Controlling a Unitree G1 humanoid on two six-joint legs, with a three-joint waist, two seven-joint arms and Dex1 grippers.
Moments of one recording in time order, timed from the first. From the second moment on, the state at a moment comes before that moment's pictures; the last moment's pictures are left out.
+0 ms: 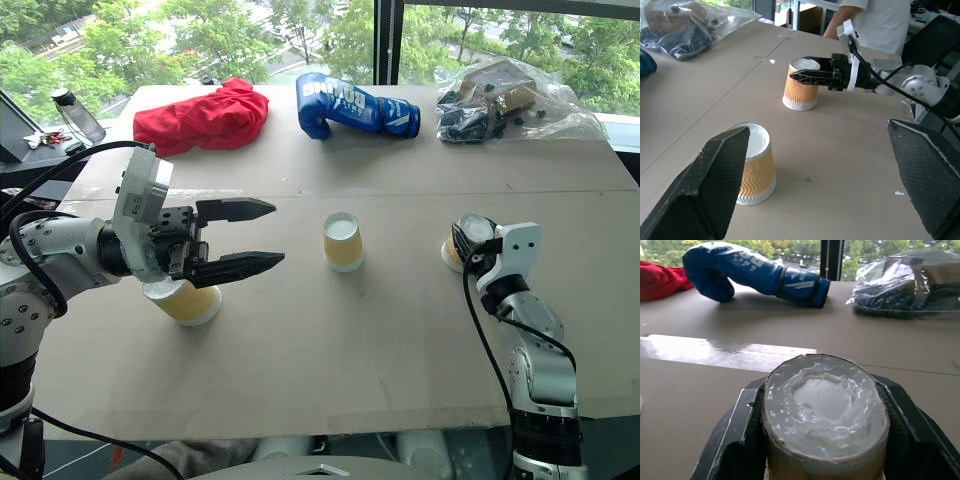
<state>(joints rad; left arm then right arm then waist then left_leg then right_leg) -0.31 0.96 0.25 -0.49 -0.99 0.79 -0.93 -0.08 -0.26 -0.12 -0.25 0.26 0.23 0.36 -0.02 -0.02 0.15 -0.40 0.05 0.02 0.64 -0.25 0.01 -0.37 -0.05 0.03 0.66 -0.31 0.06</state>
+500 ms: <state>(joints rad) -0.17 1.03 0.40 -0.50 -0.93 0.77 -0.98 -0.22 -0.20 0.11 -0.18 0.26 0.27 0.47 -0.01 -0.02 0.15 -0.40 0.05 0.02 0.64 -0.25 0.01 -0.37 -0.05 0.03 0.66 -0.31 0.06</state>
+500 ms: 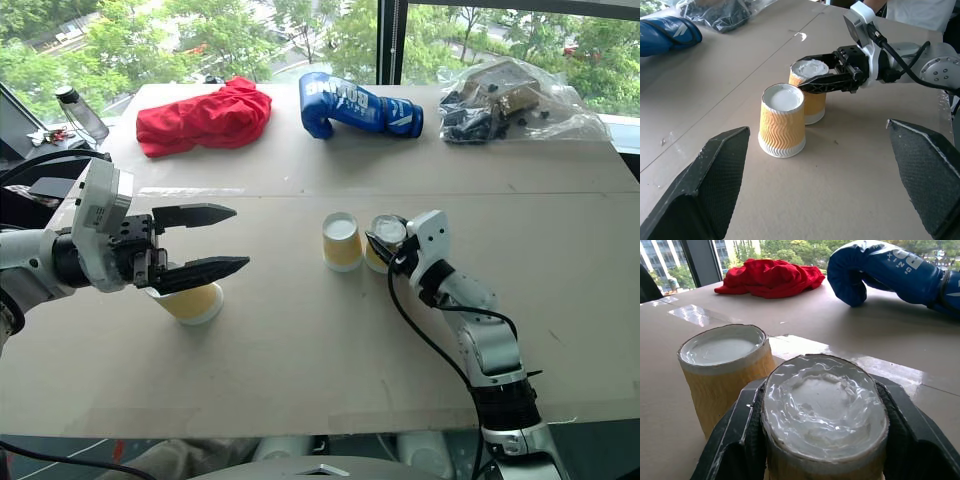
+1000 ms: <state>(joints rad) -0.15 1.02 0.42 -0.53 -0.93 0.77 -0.97 -0.22 -0.22 0.11 -0.18 0.27 0.26 0.52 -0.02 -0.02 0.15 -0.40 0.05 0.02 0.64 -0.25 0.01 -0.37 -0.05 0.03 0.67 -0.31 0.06</state>
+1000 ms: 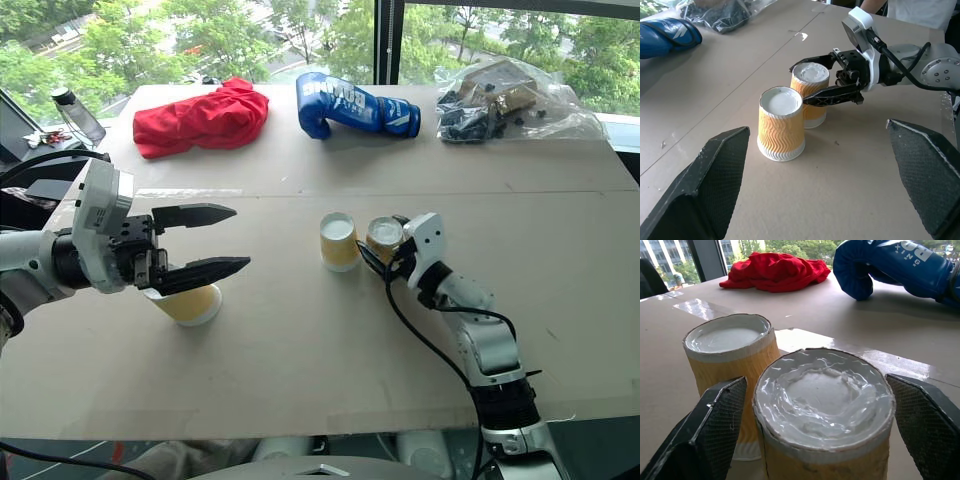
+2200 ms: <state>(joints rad) 0.36 0.16 0.41 -0.48 -0.35 0.01 -0.59 0.04 -0.68 -0.23 -0.32 0.79 0.23 1.31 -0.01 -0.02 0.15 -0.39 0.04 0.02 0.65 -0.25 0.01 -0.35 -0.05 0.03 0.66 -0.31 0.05</state>
